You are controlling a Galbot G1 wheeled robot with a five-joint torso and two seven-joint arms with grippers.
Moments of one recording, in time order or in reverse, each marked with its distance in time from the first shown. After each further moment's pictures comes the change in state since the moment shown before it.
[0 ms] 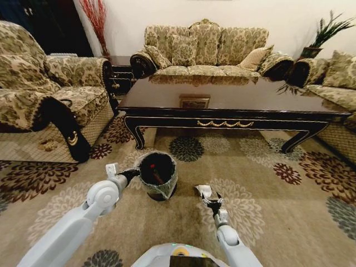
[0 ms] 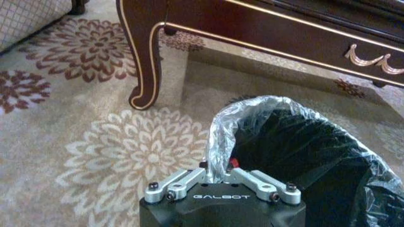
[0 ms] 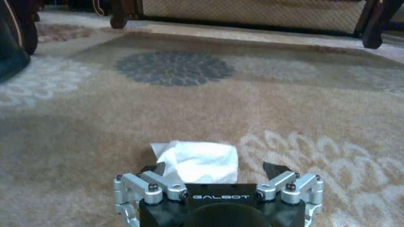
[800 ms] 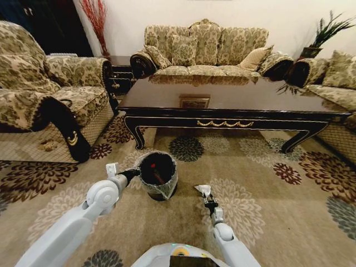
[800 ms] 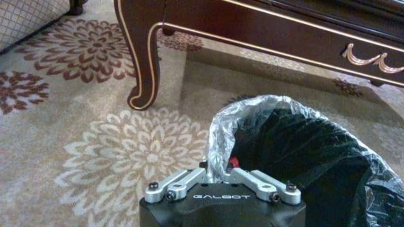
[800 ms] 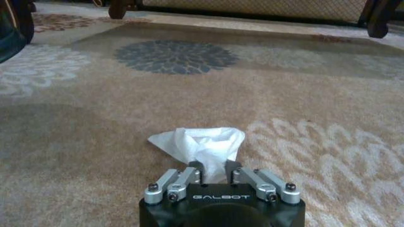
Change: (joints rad) left arm 0.012 0.001 -0.002 -0.008 0.004 0.001 0.004; right arm 0.039 0.021 -0.020 -0.072 0.005 0.004 0.005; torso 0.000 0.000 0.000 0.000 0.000
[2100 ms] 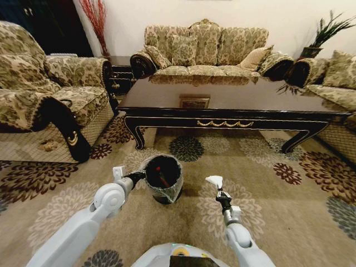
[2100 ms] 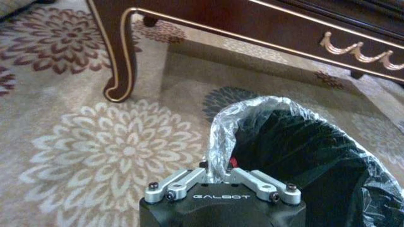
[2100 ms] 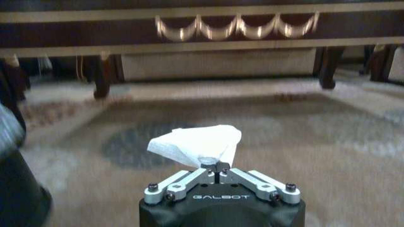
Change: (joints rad) left arm -0.053 -0.045 0.109 0.018 0.044 -0.004 0.014; right arm -0.262 -0.172 0.105 0.603 0.177 -0.067 0.095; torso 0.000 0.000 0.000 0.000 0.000
